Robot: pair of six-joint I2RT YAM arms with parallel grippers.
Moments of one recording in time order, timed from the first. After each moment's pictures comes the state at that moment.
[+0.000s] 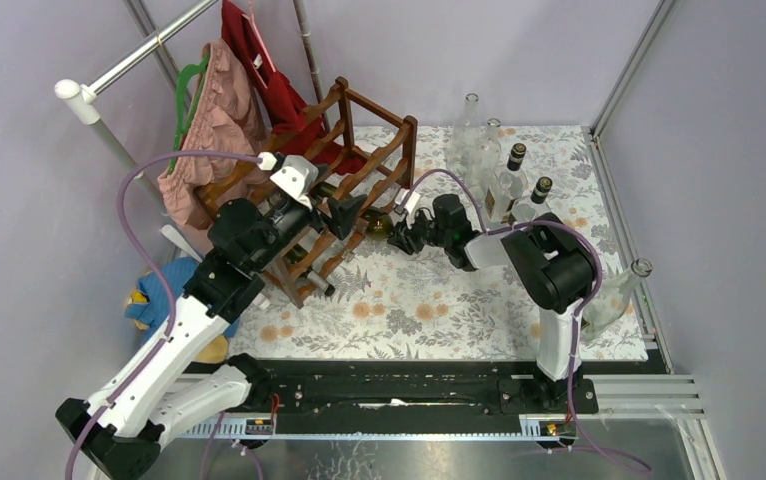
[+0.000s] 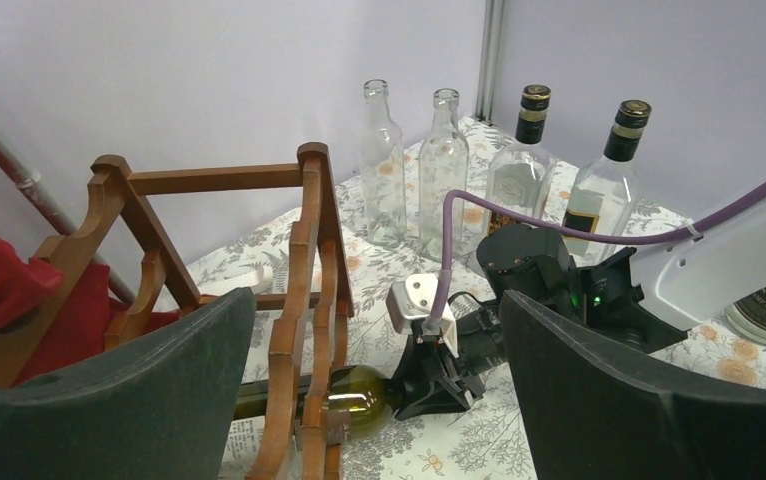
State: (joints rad) left arm -0.59 0.88 0.96 0.03 0.11 0.04; right arm 0.55 1.97 0.92 0.61 -0.52 -0.27
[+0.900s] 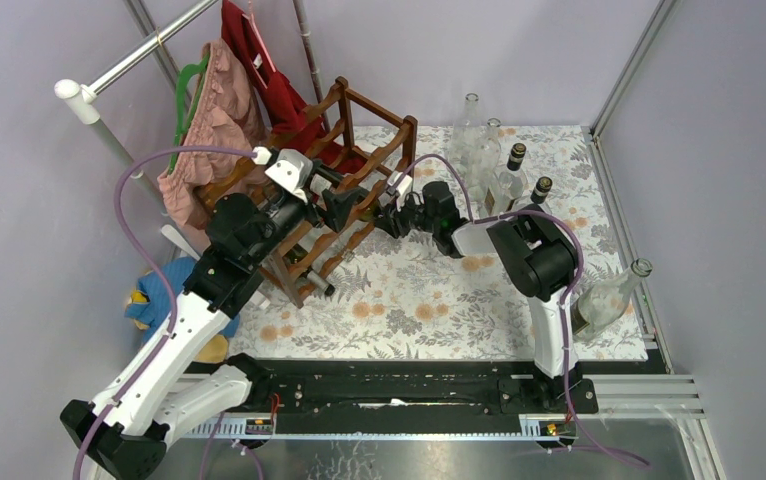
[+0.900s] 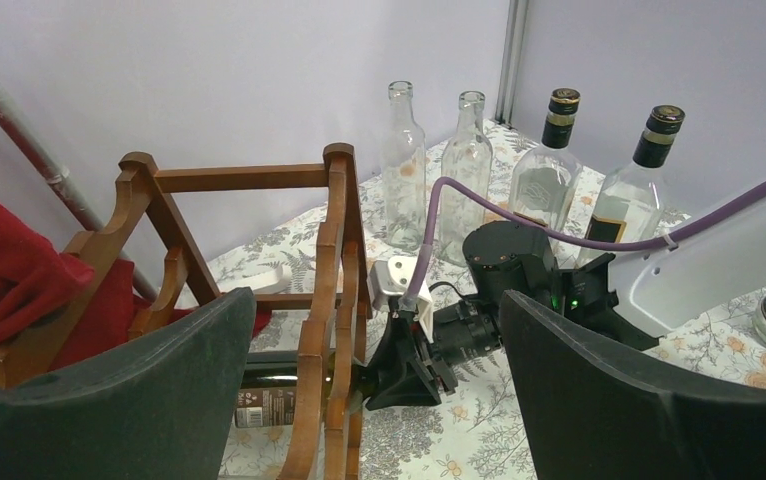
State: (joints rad) left arm -0.52 0.90 0.96 0.05 0.14 0.03; right arm 0.55 2.11 1.11 0.67 -0.52 -0.15
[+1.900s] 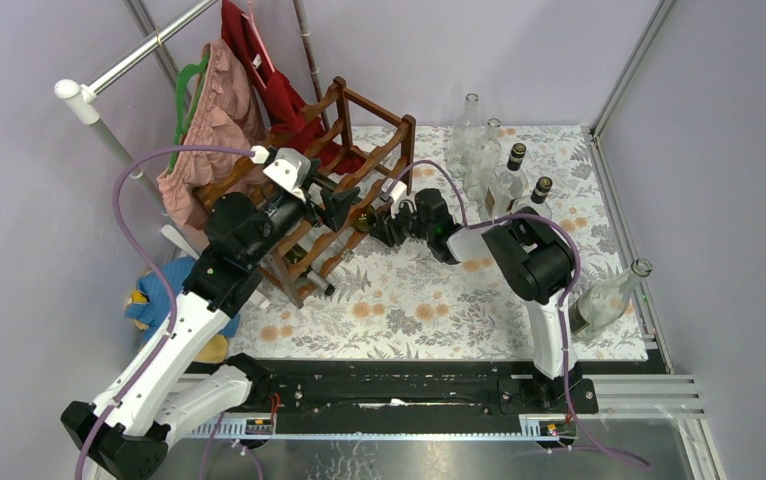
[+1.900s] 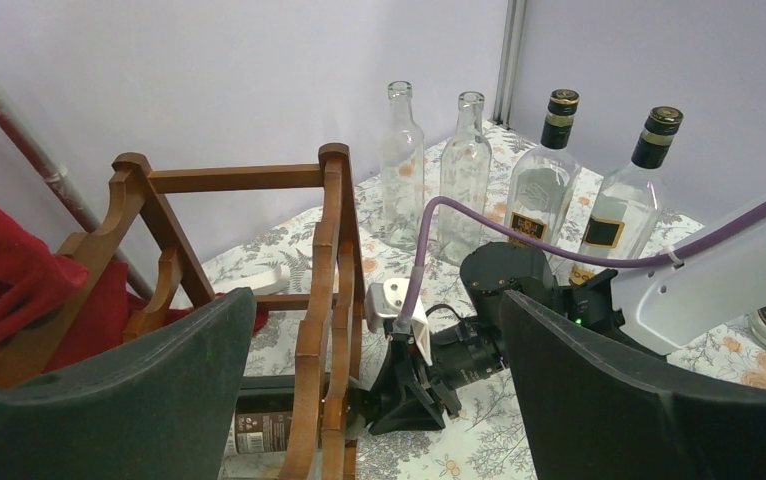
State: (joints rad) left arm -0.50 0.90 0.96 0.05 0.16 0.03; right arm 0.60 2.11 1.09 0.65 -0.47 -0.09
